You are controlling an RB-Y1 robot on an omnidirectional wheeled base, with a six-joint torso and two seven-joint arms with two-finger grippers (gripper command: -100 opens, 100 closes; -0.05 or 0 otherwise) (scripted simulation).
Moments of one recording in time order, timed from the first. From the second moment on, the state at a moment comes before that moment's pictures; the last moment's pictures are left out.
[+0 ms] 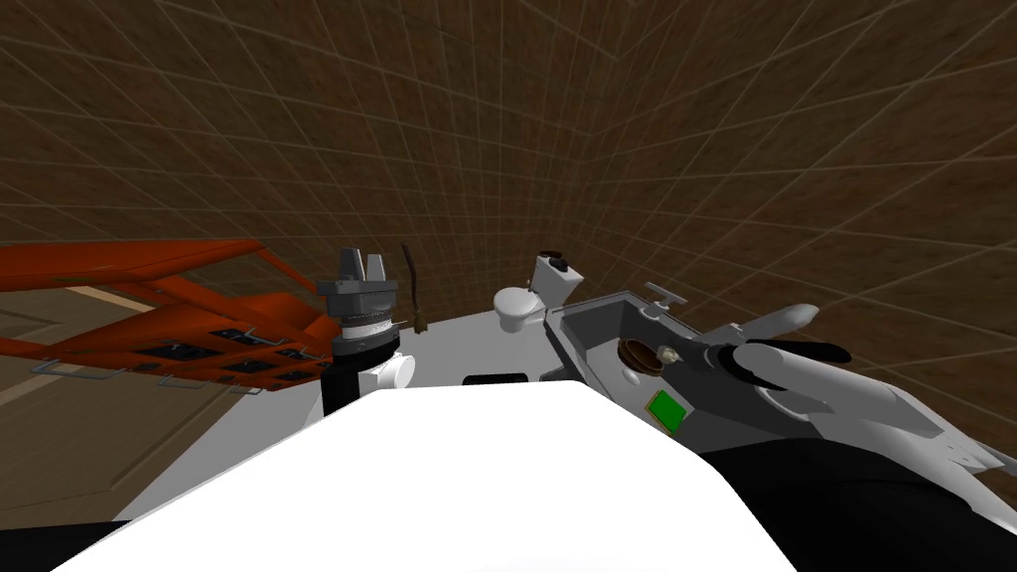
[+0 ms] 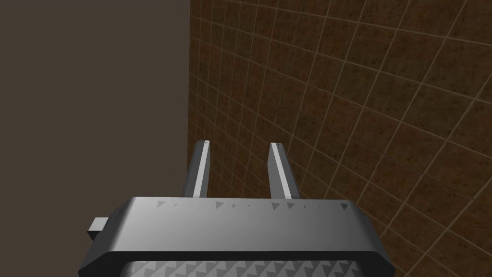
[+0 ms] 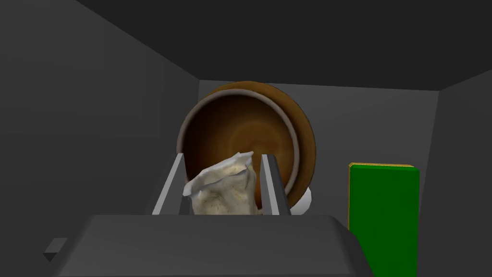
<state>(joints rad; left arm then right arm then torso) 0.48 0.04 0.00 -2.36 0.03 -0.55 0.00 0.49 -0.98 -0.70 -1.46 -1.00 1.06 -2.28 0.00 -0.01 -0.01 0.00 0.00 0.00</state>
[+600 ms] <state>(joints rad) 0.47 0.04 0.00 -2.36 0.03 -0.55 0.00 0.51 -0.98 -0.69 -1.46 -1.00 1.08 -2.24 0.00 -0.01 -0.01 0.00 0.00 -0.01</state>
